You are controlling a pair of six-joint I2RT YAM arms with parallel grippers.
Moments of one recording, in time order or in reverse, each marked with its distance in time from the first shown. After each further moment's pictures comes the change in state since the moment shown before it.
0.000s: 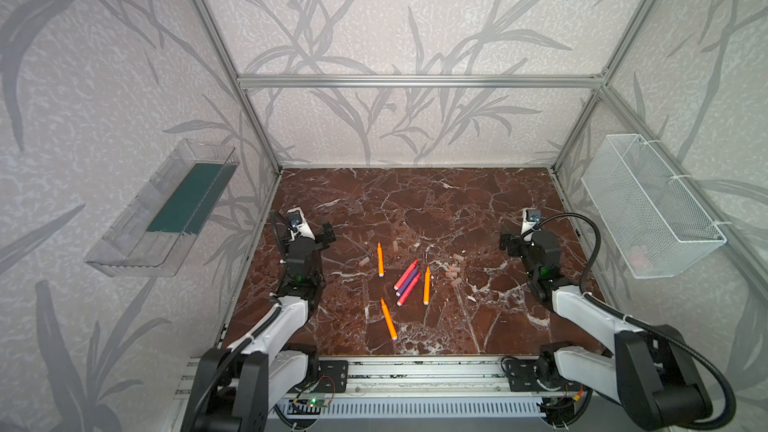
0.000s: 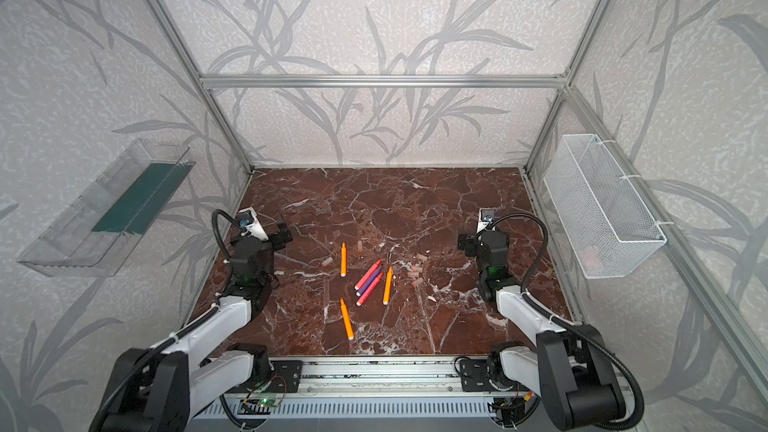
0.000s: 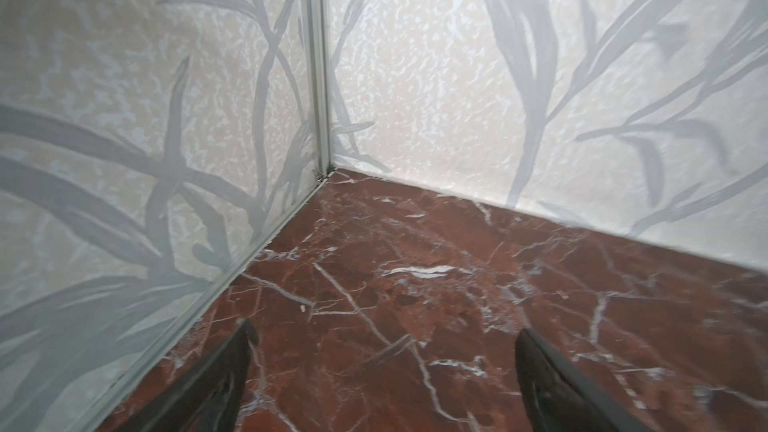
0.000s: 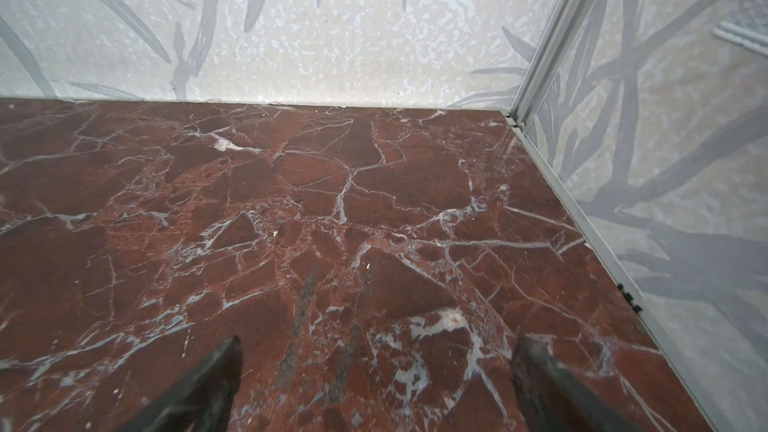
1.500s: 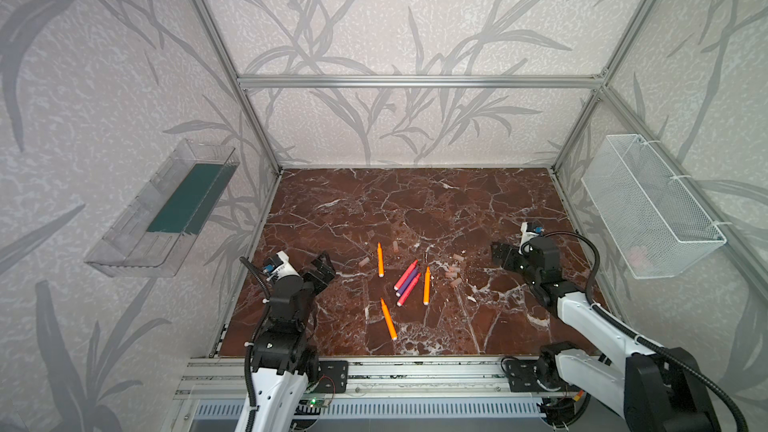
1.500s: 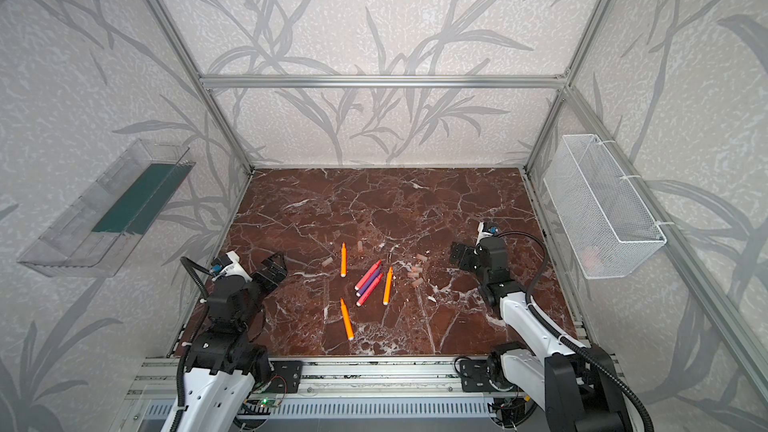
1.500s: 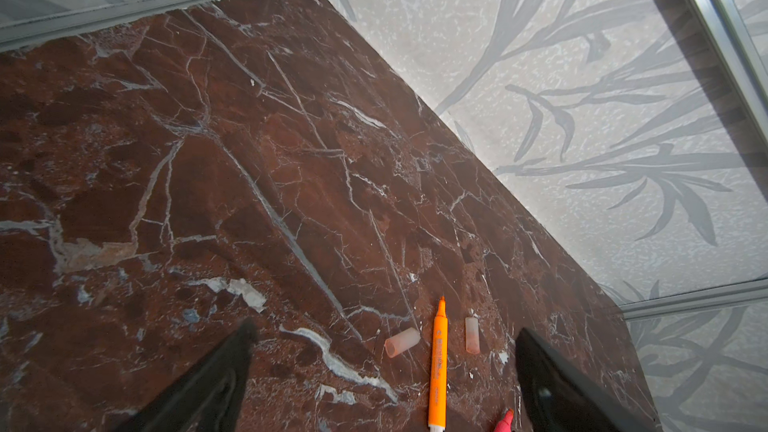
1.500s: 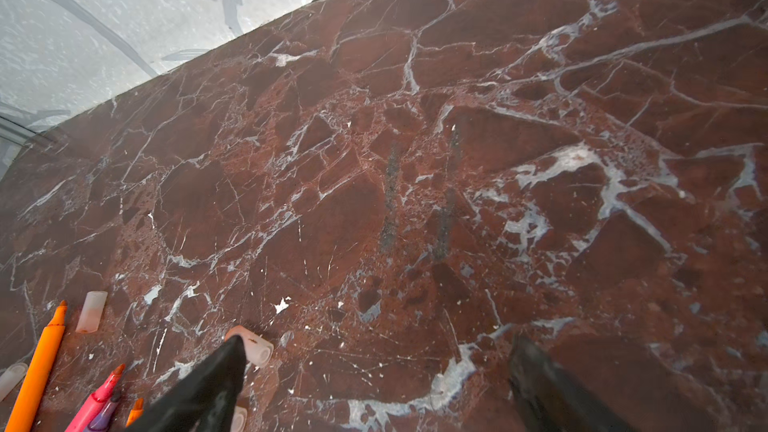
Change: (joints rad) left arm 0.006 -0.708 -0.044 -0.958 0.239 -0.599; right arm 0.003 -0.047 -0.009 -0.278 -0.258 0.345
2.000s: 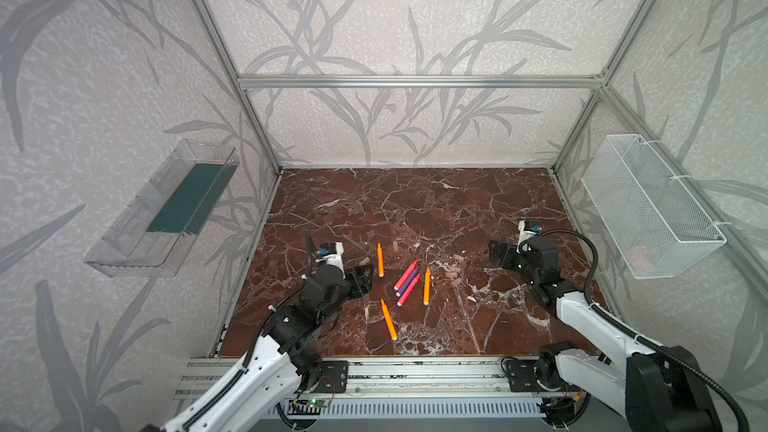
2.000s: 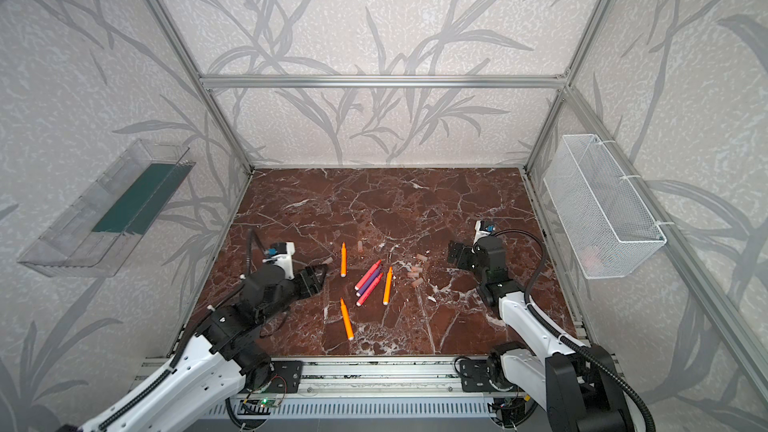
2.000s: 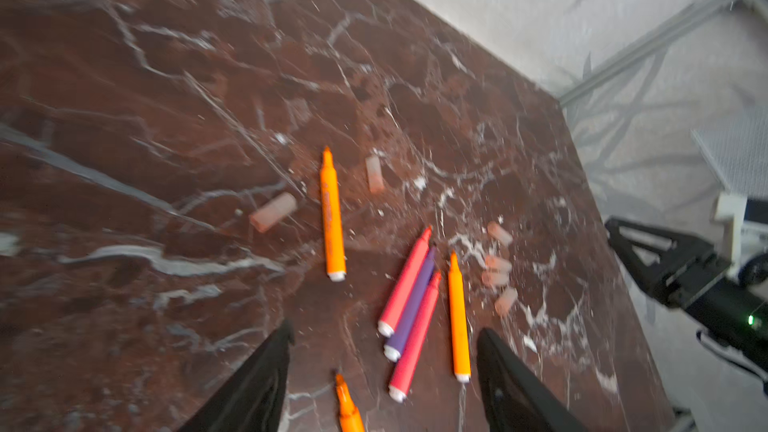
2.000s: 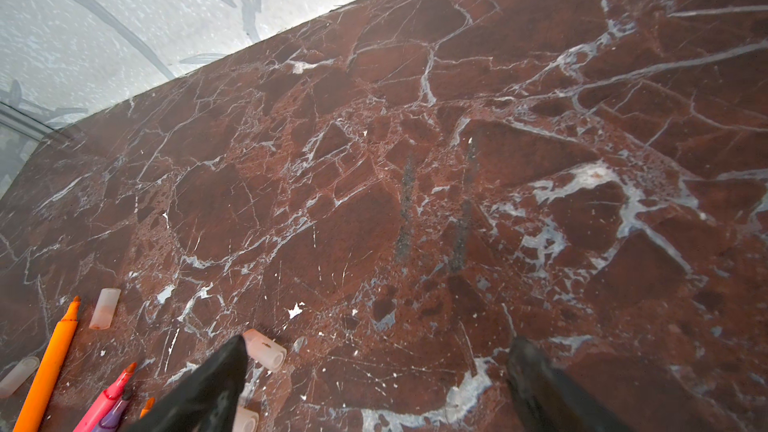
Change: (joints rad) left arm -0.632 0.385 0.150 0.031 -0.078 0.002; right arm 0.034 0.002 0.005 0.026 0.021 -0.013
